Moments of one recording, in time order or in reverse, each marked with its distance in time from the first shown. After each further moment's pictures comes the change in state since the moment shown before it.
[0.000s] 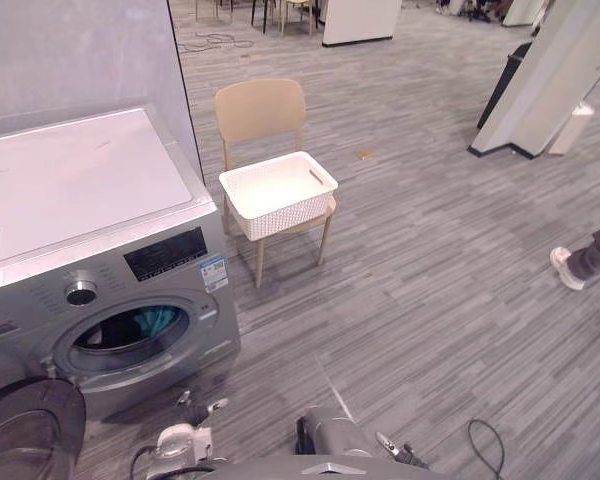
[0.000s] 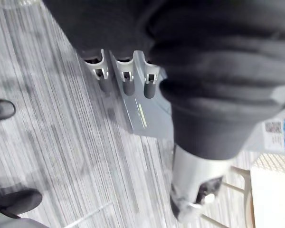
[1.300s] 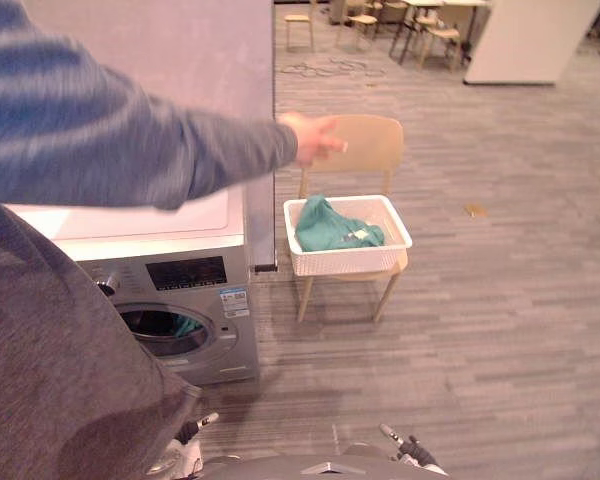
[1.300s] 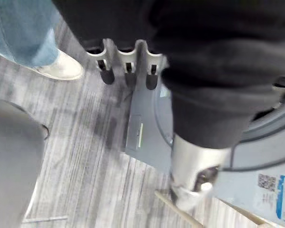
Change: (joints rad) left arm 0.011 0.079 -0.015 0.064 -0.055 0.013 -0.030; right arm -0.040 -0.015 -0.077 0.105 -0.078 0.031 0.036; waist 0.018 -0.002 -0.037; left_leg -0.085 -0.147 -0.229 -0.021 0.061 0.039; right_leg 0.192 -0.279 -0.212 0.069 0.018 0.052
